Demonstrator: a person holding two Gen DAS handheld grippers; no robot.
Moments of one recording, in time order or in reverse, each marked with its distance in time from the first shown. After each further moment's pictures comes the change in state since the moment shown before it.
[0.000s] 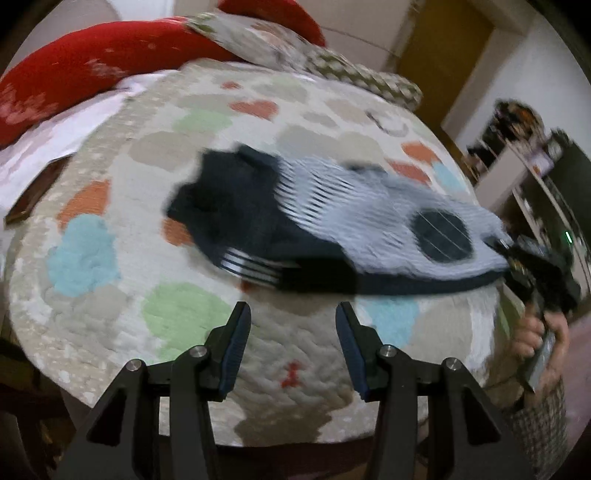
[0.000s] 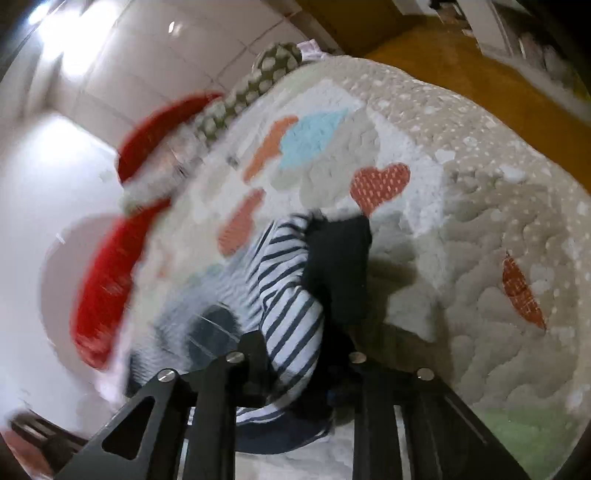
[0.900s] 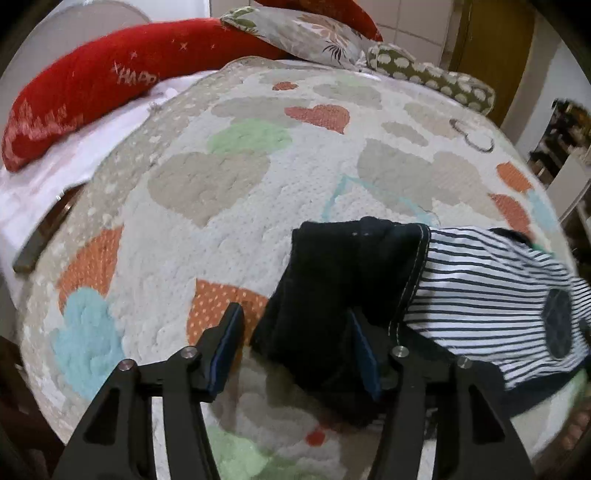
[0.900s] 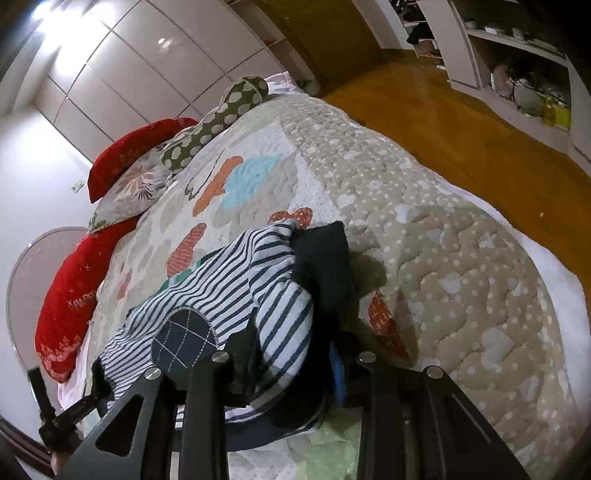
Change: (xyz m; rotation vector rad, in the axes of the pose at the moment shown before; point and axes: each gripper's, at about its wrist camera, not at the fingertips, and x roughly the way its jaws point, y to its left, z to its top) left arm 0.085 0.026 0.066 -0.031 0.016 0.204; right arm -0.035 -0.033 -0.002 -0.069 -0.101 -0.195
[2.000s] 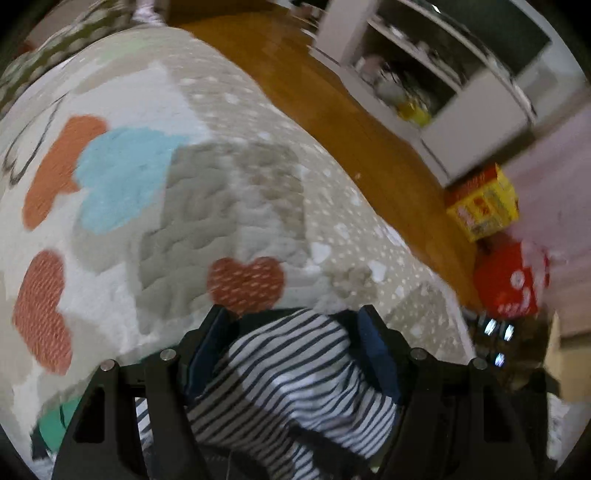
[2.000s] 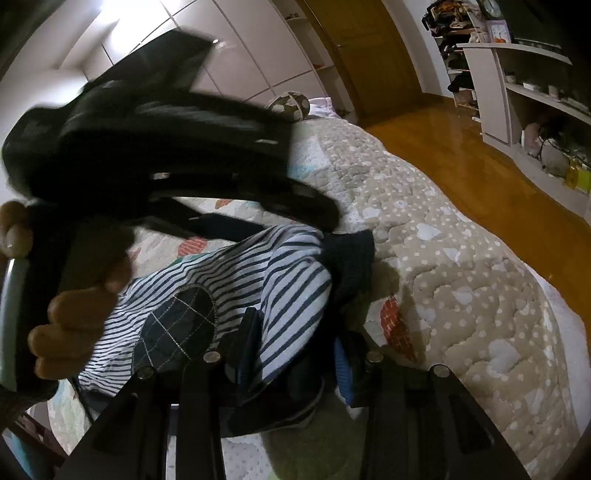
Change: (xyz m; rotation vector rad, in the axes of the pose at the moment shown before) left arm 0.048 -0.437 0.002 0.808 0.400 -0.510; right arm -0.005 0.011 -0.025 -0.208 -0.111 0.021
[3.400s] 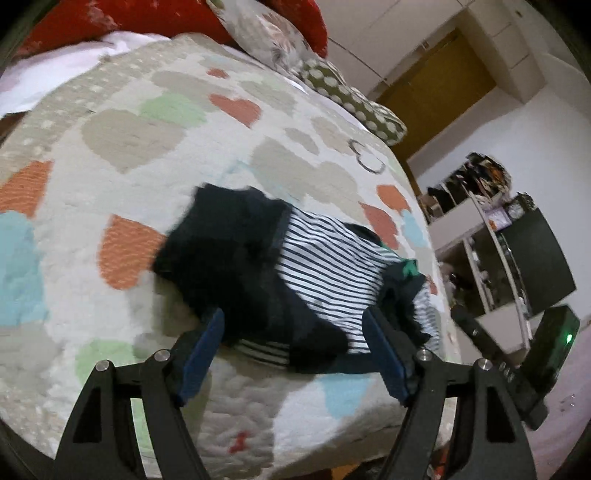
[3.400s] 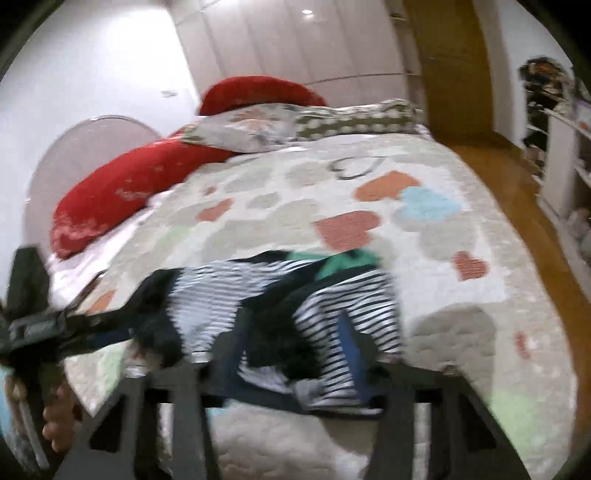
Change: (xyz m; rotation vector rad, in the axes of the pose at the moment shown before) left arm -0.179 0.194 -0.360 -0.818 -0.593 0.022; right arm -0.025 0.165 -0.004 -0.314 0.097 0.048
